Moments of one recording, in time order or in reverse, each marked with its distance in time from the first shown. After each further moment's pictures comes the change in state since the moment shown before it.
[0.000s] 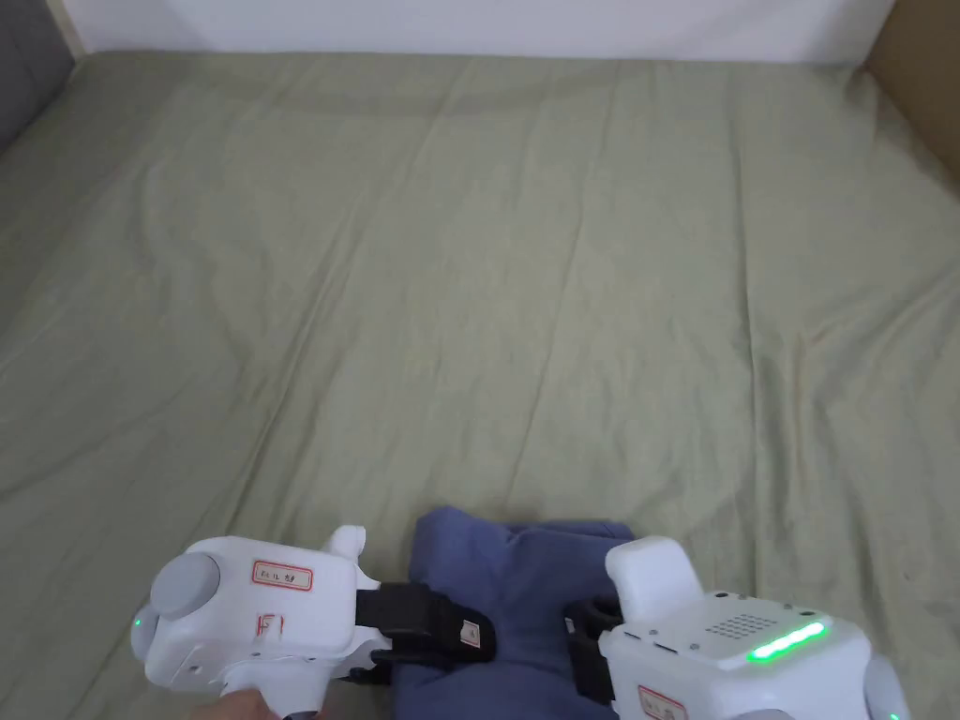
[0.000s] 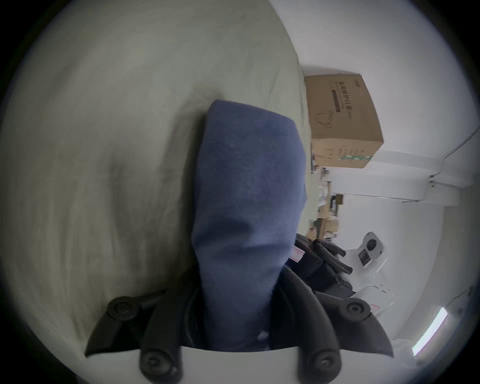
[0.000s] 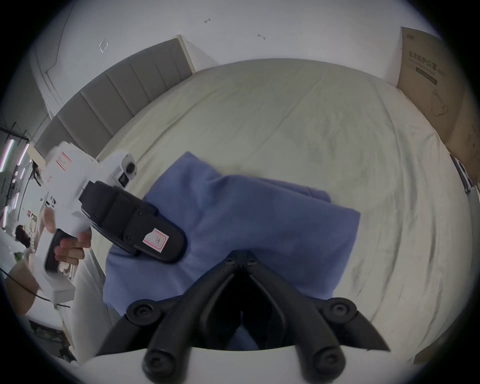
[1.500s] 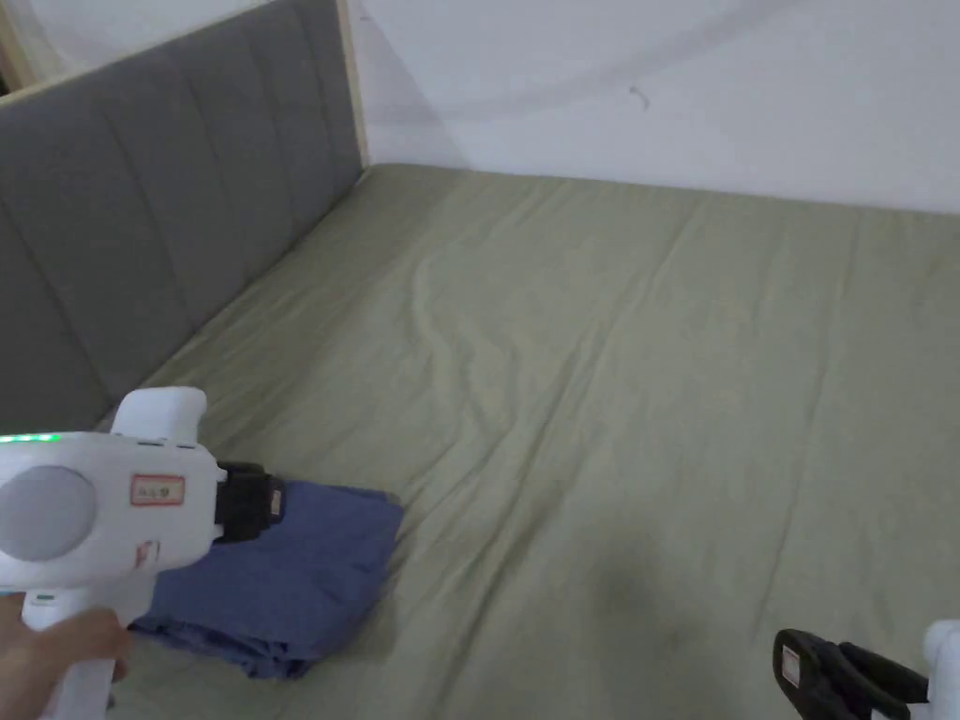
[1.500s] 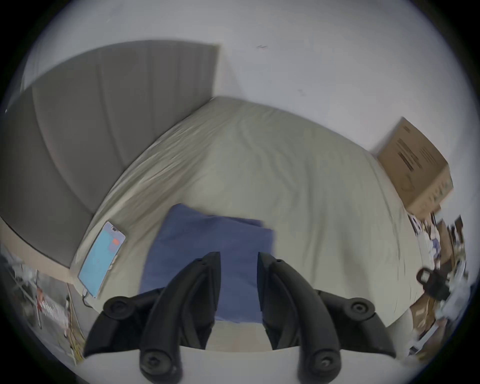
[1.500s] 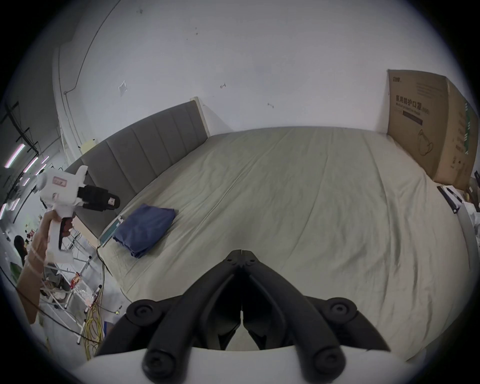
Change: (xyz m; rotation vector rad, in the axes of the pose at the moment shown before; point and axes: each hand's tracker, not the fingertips) left arm 0.073 -0.048 0.279 0.752 0.826 -0.389; right arm -0.092 0.046 0.072 0.358 -0.001 -0.002
